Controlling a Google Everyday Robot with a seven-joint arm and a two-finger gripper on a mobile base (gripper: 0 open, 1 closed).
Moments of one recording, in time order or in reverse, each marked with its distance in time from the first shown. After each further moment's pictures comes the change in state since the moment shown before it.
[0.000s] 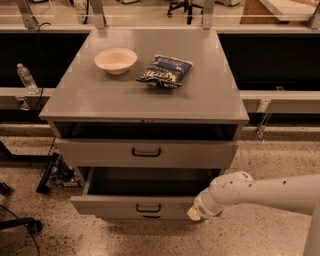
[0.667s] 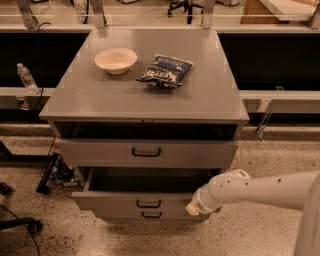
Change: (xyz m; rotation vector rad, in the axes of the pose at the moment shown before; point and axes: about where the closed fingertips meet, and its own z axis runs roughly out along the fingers) arm -0.016 -0.013 0.008 0.035 -0.036 -0.036
